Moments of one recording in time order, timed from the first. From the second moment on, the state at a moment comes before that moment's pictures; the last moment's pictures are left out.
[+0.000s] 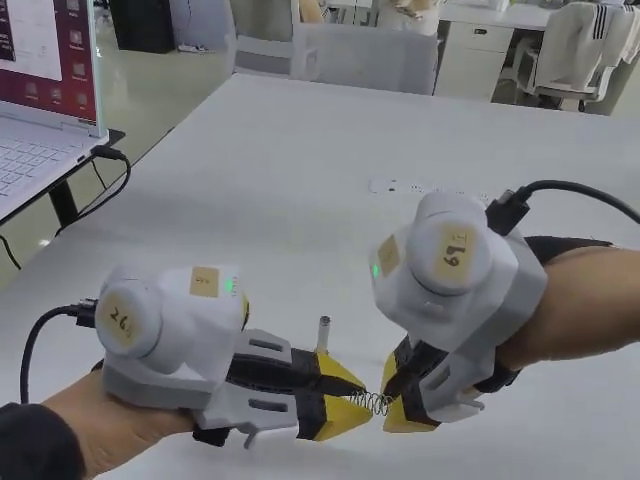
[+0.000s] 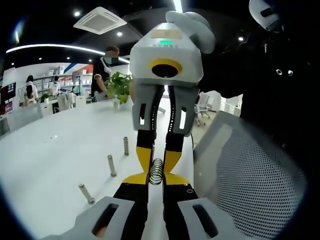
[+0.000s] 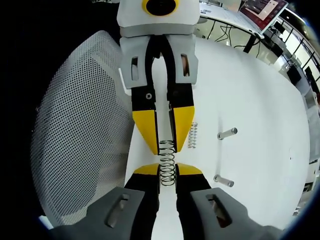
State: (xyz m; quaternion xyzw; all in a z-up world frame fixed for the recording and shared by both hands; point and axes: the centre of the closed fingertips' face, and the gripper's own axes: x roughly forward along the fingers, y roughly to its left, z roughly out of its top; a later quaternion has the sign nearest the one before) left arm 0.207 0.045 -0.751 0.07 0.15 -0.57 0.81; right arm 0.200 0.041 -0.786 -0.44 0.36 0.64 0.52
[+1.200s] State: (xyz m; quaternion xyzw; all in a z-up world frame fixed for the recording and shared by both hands) left arm 0.211 0.050 -0.751 0.06 0.14 -0.56 0.82; right arm 0.204 0.050 -0.762 -0.42 0.35 0.63 0.55
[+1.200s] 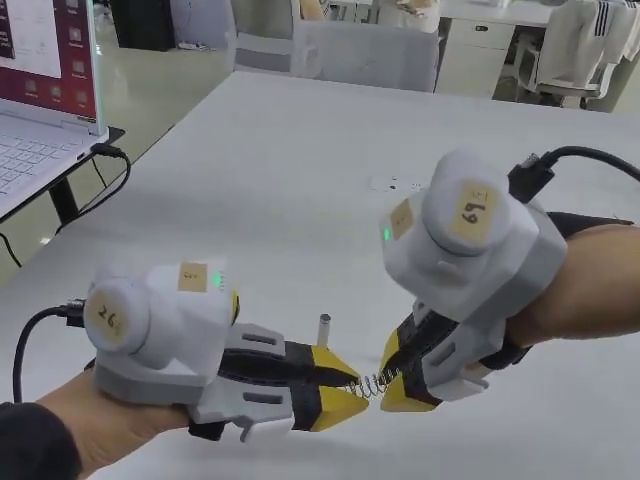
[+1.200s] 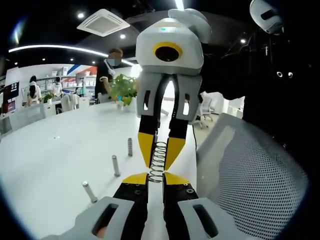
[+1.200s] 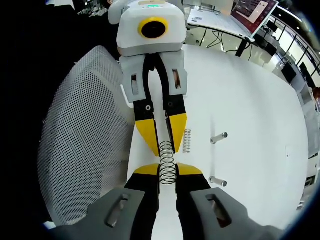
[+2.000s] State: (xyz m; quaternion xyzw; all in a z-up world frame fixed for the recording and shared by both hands) left arm 0.206 0.044 -0.754 0.07 0.14 -0.57 0.81; right arm 0.193 0.066 -0.748 -0.41 0.35 0.64 0.55
